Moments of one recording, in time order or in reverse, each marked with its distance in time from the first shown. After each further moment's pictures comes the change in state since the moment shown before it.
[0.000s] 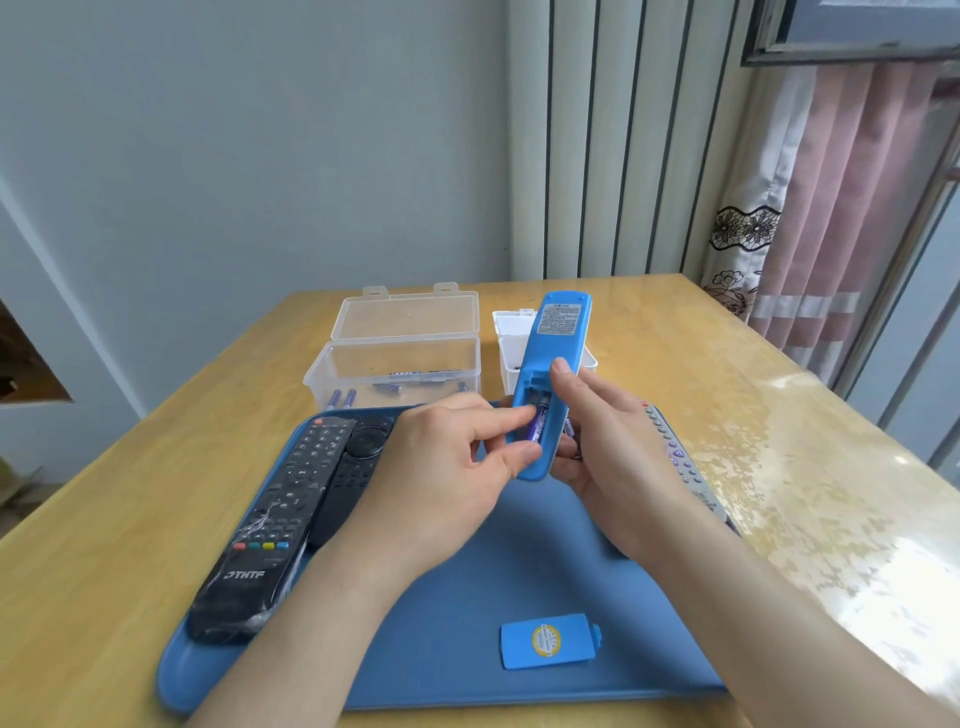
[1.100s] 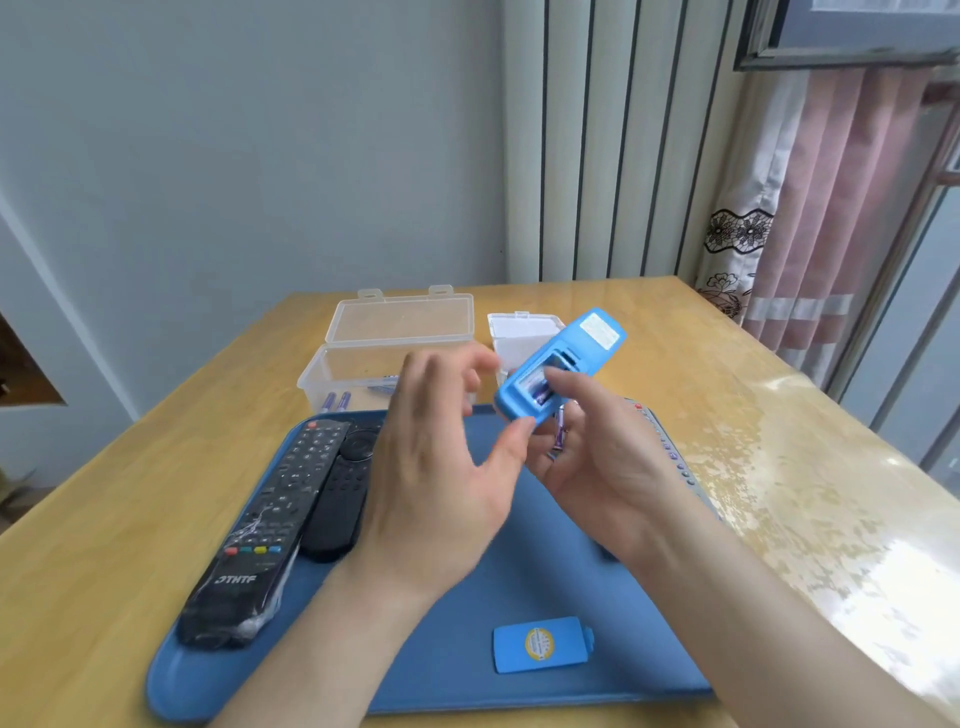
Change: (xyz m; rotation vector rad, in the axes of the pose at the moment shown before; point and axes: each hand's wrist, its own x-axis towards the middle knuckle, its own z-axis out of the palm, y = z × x) left_hand -0.006 0.011 0.009 0.036 0.309 0.148; right_hand 0.004 -0.002 0.002 0.414 0.001 0.114
